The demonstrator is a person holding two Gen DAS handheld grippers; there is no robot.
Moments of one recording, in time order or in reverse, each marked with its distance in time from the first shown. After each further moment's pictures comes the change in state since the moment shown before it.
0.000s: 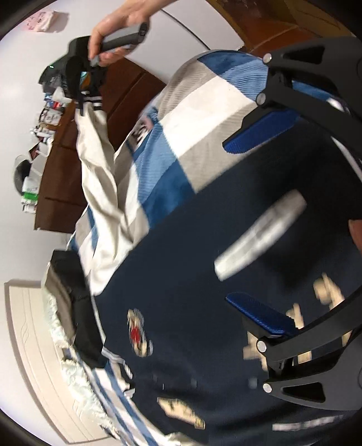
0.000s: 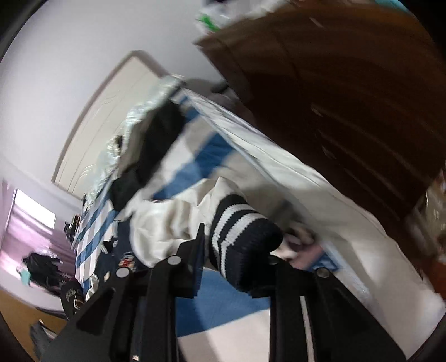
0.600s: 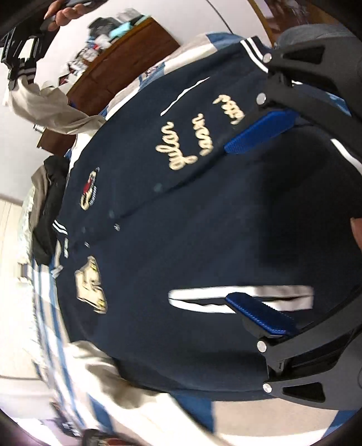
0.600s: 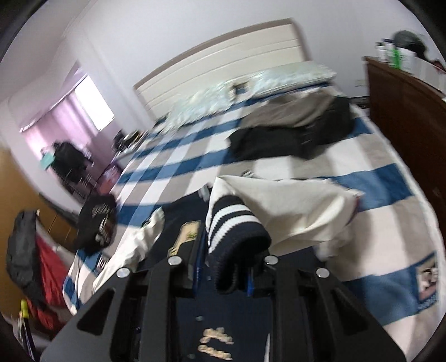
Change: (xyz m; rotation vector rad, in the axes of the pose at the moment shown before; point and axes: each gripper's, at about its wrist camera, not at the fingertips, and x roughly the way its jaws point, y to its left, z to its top) left arm -0.078 0.224 -0.128 -0.309 0.072 0.071; right arm 0.055 0.366 -0.136 -0.523 0.173 0.232
